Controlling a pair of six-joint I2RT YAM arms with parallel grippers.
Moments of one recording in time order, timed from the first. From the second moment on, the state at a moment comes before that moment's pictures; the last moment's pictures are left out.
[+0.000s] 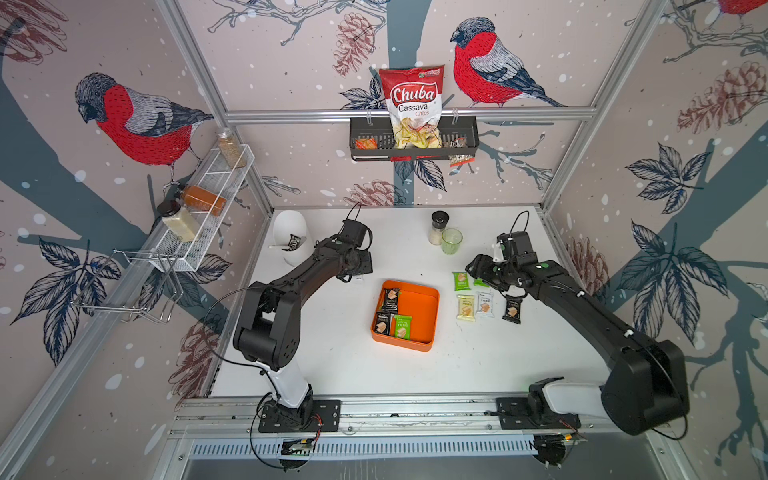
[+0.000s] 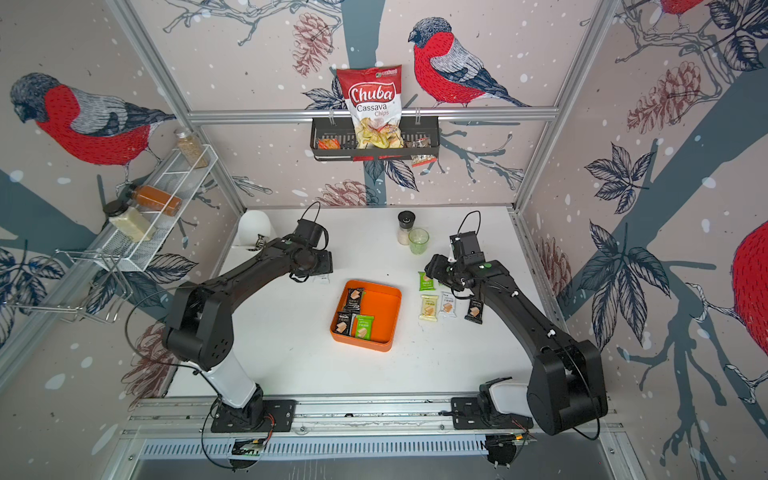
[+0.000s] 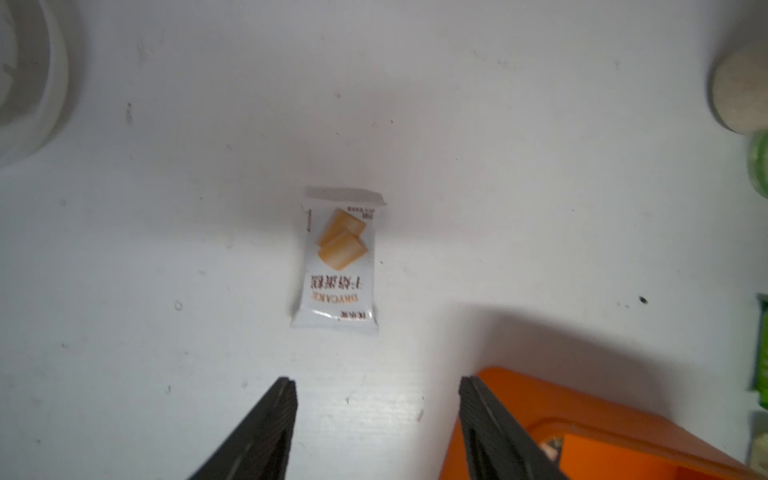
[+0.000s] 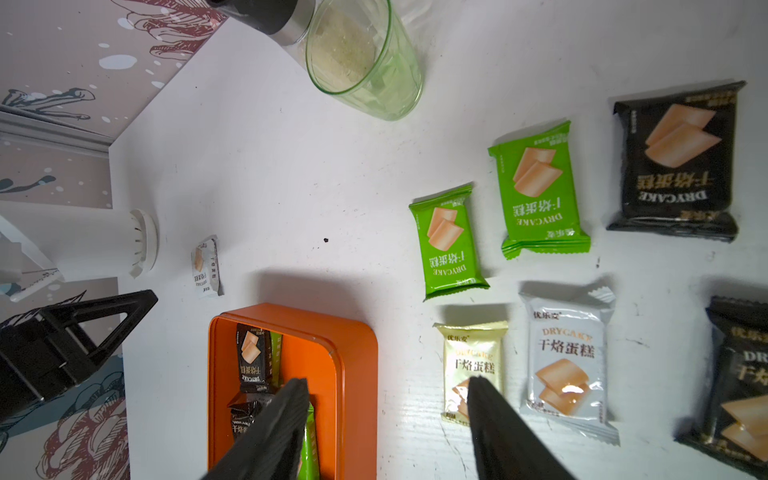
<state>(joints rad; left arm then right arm) -0.38 1.67 1.24 -0.65 -0.04 -0.49 0.33 1.32 0.98 -0.56 -0.22 0.62</state>
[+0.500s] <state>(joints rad) -0.69 1.29 0.97 -0.64 -0.05 -0.81 0.34 1.35 0.96 -0.55 -0.29 0.57</state>
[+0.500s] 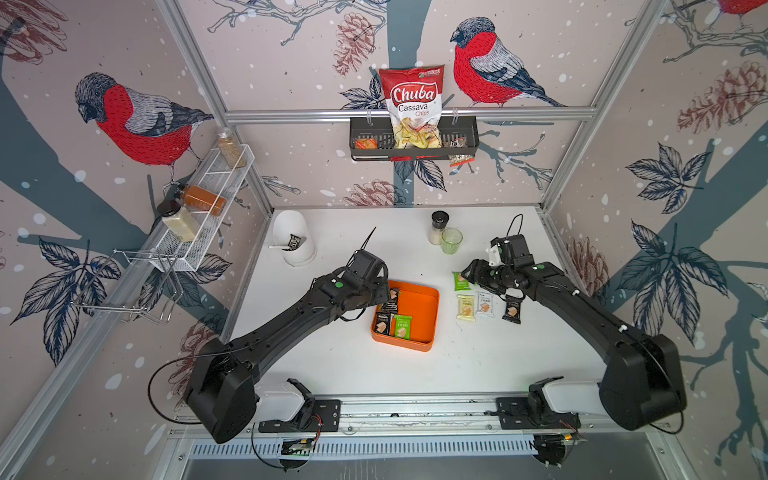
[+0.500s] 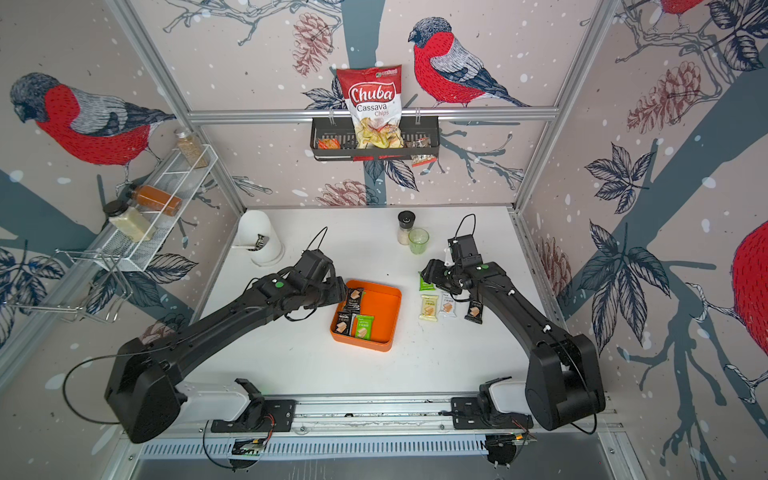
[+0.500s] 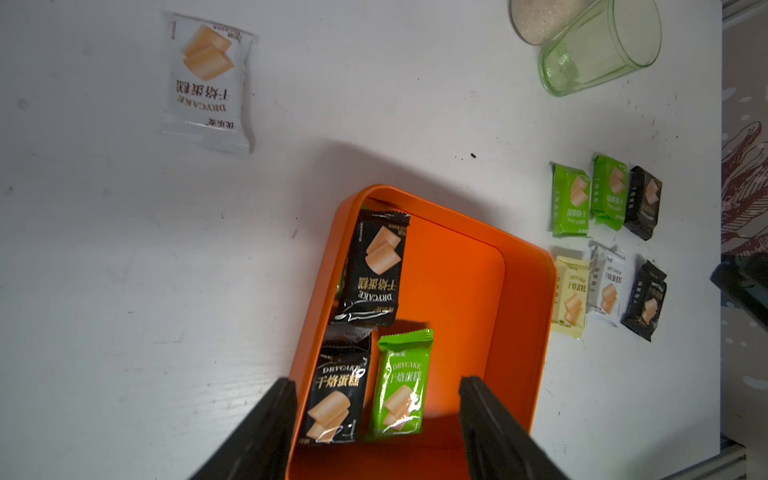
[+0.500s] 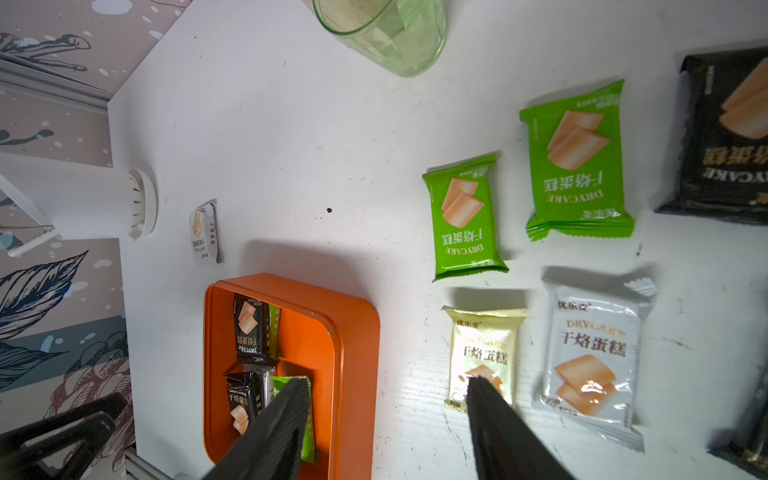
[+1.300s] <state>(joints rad) -0.94 1.66 1.16 -0.73 -0.13 -0.91 0.32 1.19 0.84 -0.56 -0.30 0.55</state>
